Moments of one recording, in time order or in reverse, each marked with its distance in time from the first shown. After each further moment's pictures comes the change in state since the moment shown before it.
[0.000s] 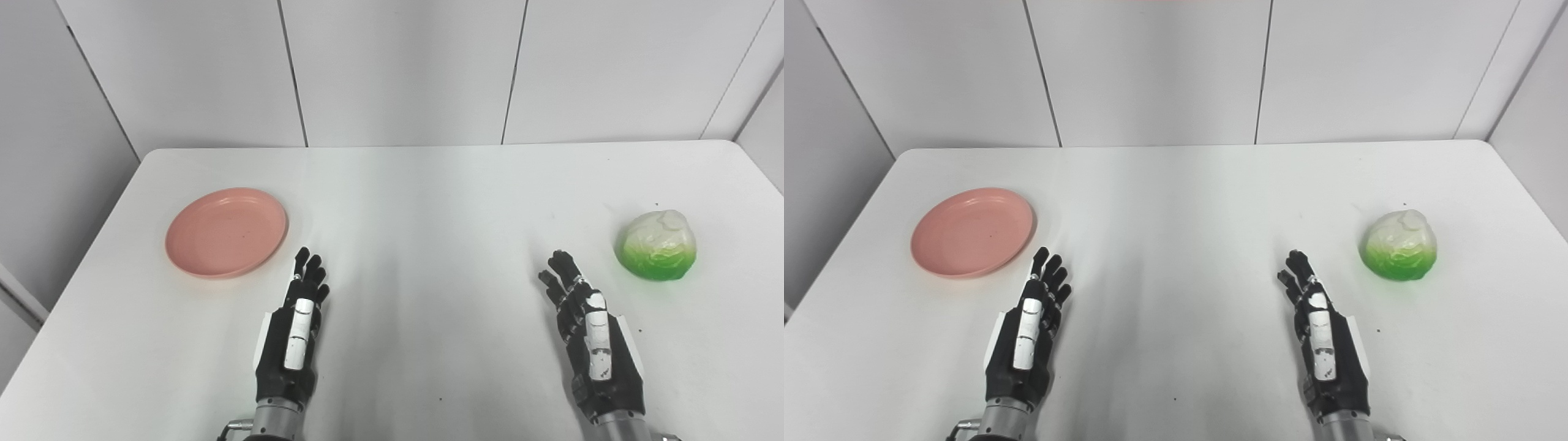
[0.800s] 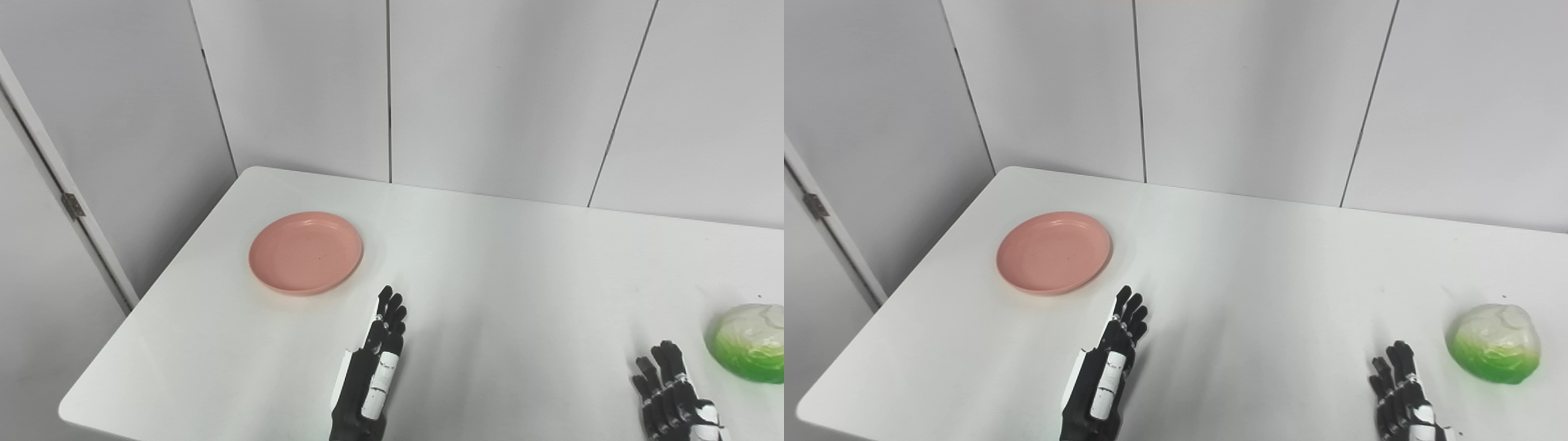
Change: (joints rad) left arm 0.011 -0.048 -0.056 0.129 0.070 -0.255 0.046; right arm 0.003 -0.030 -0.080 0.134 0.078 -0.150 0.111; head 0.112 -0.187
